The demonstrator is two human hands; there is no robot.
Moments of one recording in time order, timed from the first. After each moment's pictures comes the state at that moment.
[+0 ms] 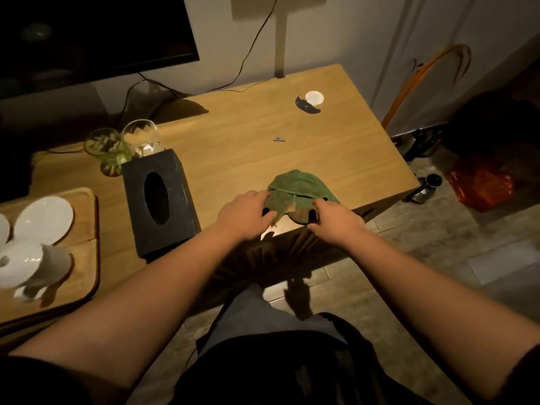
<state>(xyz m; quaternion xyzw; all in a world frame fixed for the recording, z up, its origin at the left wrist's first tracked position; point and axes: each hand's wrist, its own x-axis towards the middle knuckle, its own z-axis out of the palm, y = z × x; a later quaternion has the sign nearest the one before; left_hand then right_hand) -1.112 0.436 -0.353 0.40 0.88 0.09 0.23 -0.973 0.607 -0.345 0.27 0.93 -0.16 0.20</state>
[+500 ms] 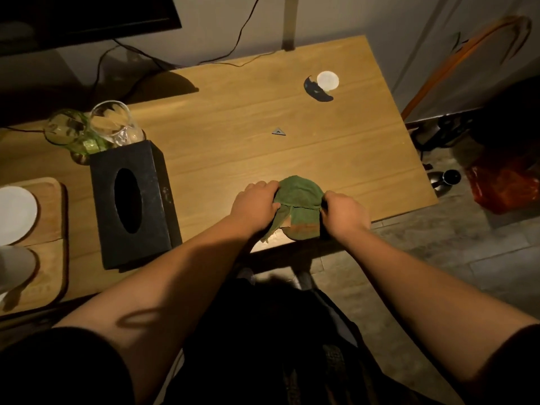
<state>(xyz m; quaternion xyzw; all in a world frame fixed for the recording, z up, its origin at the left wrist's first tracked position) -1.143 0.517 -0.409 0.36 0.89 0.14 0.25 -1.014 0.682 -0.407 0.29 0.94 -0.12 0.14</state>
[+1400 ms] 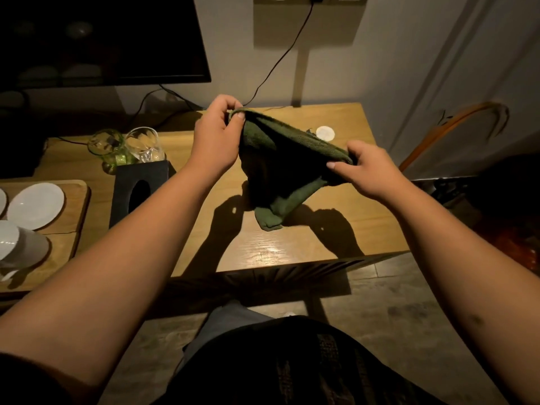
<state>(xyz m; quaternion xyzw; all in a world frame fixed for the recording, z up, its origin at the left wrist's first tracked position) -1.194 0.521 -0.221 0.17 0.84 0.52 -0.01 -1.061 0.761 -0.231 0.14 0.92 -0.37 -0.02</state>
